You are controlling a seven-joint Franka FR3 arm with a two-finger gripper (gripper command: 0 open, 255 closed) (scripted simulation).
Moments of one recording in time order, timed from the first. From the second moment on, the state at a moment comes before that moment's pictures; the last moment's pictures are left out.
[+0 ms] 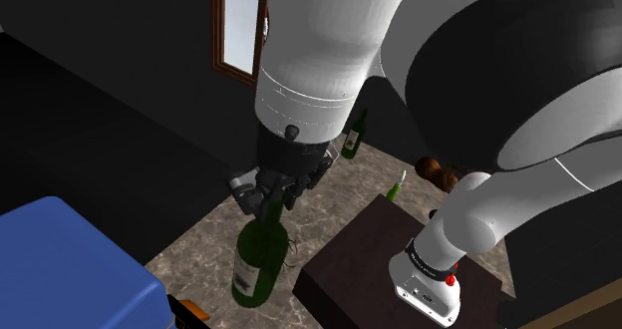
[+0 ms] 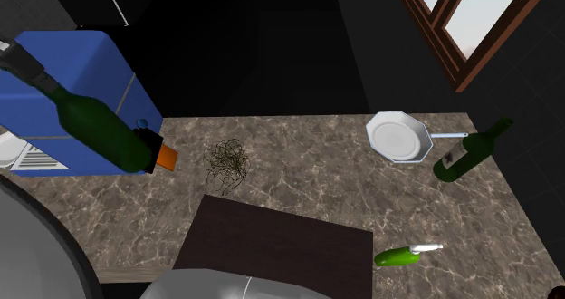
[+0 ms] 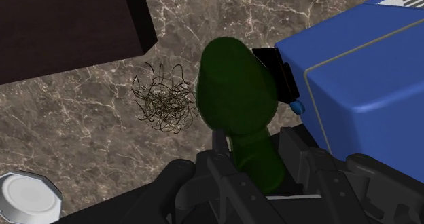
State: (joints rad) arm 0.07 -0.32 0.90 -1.91 0.13 1.71 1.13
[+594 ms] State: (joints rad) arm 0.08 -0.33 0.91 -2.04 0.14 1.83 1.13
